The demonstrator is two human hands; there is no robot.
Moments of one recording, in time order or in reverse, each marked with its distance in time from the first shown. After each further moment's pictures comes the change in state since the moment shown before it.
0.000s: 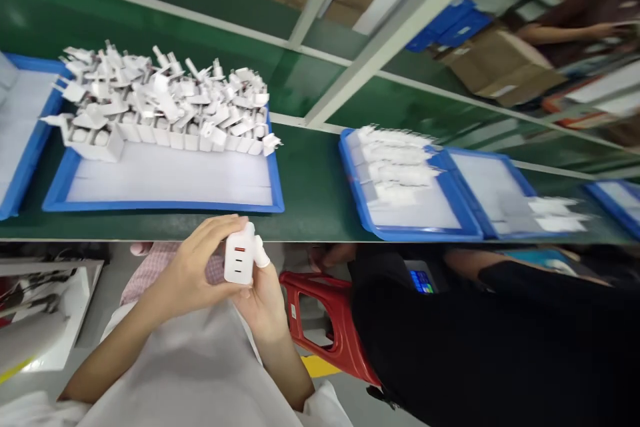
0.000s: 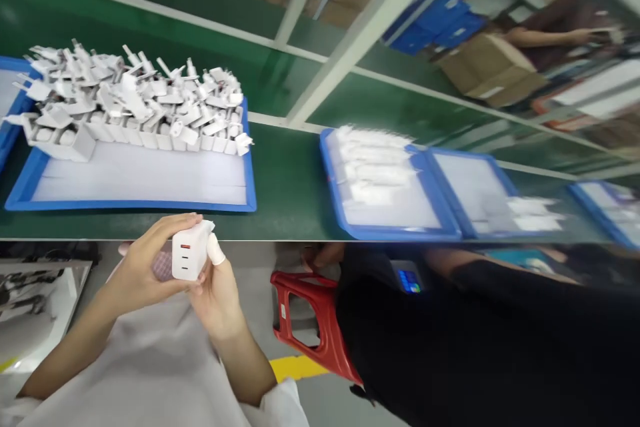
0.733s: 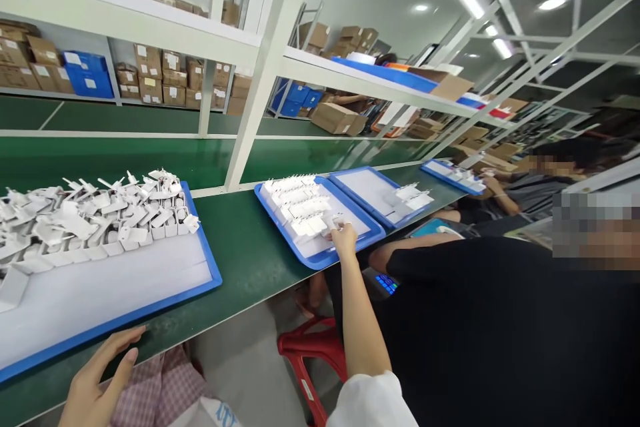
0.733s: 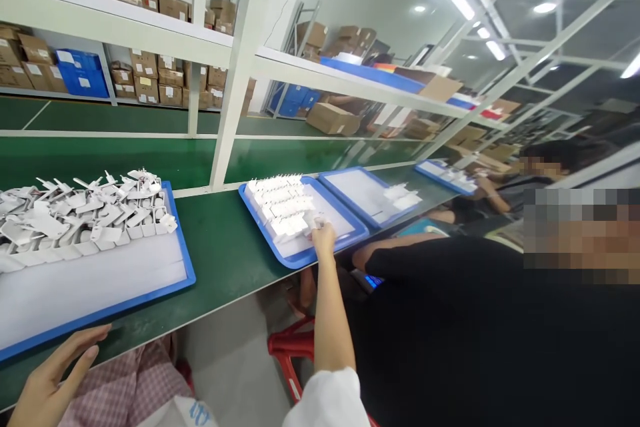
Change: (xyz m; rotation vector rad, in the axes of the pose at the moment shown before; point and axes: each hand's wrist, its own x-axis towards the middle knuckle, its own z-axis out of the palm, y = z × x) left_hand -0.012 -0.089 -0.006 0.107 0.119 -0.472; right_hand 0.012 -0.421 -0.169 -1.448 1.160 -1.092
